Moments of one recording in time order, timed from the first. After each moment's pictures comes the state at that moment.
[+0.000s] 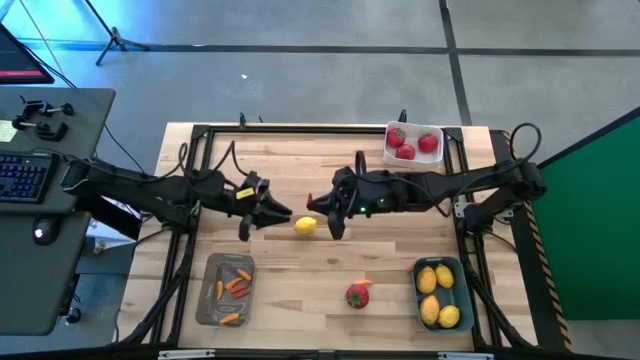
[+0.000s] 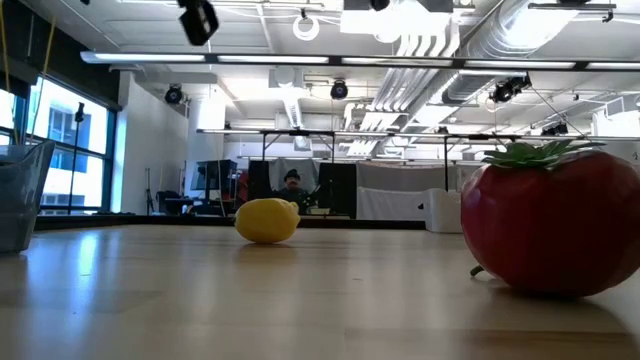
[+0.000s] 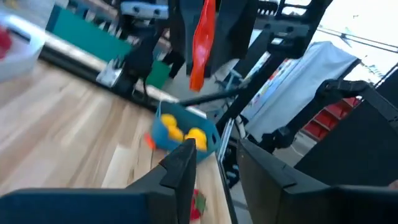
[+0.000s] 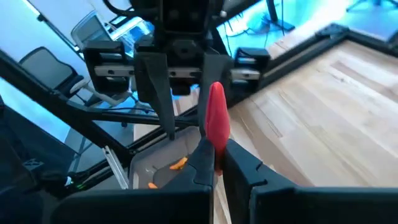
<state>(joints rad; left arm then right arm) -0.12 0.99 0.67 0.23 0.07 -0.56 0.16 1.57 1.44 -0.21 0.19 0.57</state>
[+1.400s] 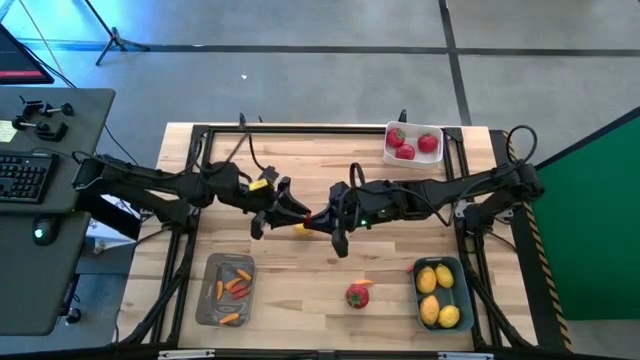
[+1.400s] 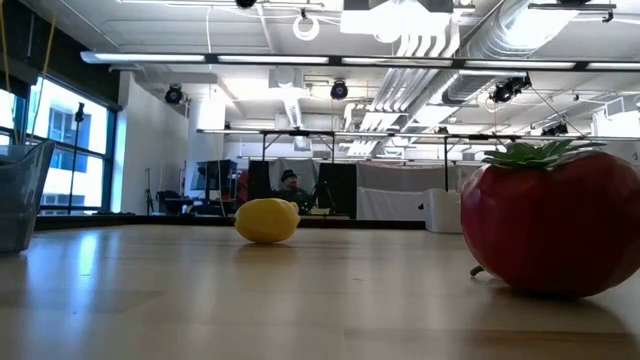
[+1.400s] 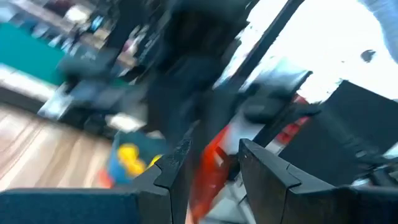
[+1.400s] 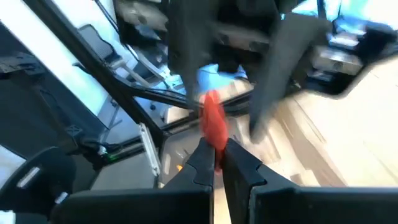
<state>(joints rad) -0.09 1.19 0.87 0.36 0.20 -0.58 0.20 1.60 1.44 -0.15 0.09 0.49</state>
